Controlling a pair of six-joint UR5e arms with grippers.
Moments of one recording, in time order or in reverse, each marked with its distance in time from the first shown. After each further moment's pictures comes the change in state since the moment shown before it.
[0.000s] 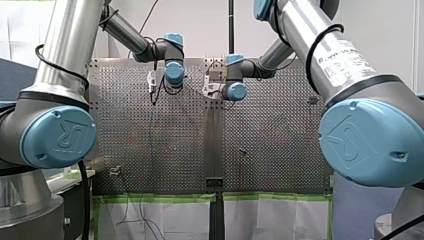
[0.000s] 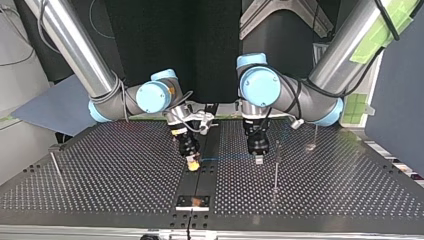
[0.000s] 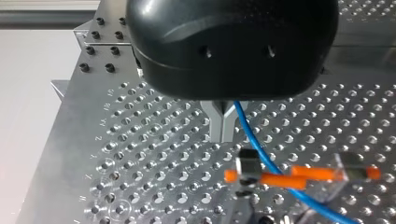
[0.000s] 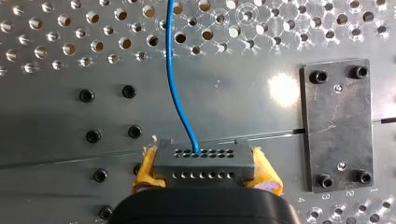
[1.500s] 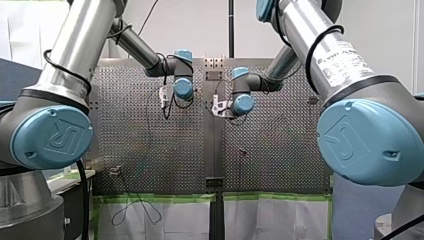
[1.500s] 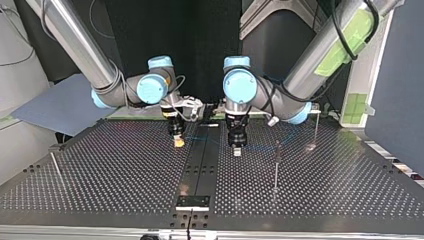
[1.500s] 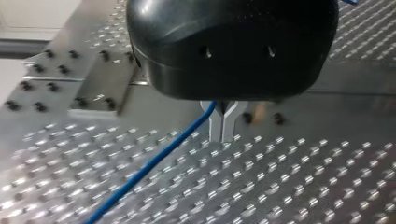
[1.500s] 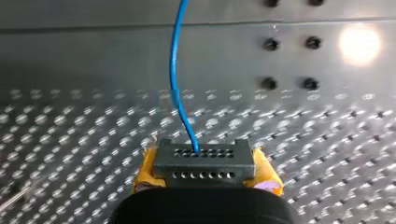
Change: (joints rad) left arm -0.065 -0.133 0.000 0.104 0.038 -0.057; right arm -0.034 -0.001 0.176 0.051 0.142 -0.055
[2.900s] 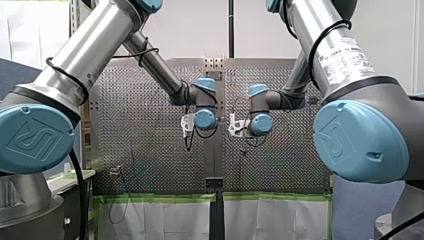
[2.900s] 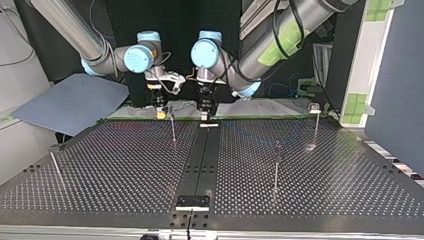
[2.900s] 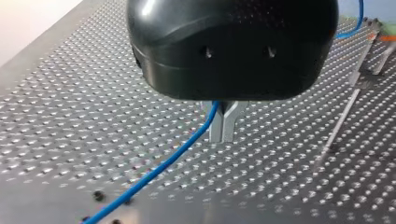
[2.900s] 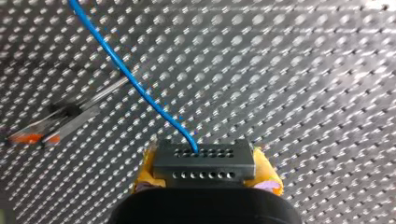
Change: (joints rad) left arm -0.209 -0.193 -0.078 0.212 -0.077 -0.052; right arm -0.087 -0.081 0.390 -0.264 0.024 -0.015
